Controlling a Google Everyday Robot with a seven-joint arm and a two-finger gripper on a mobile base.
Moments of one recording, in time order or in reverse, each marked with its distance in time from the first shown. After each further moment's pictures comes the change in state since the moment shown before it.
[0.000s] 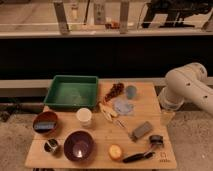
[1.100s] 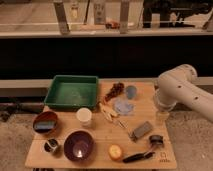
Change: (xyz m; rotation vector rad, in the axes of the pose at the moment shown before) arm -0.042 -0.001 0.019 0.002 0.022 -0.090
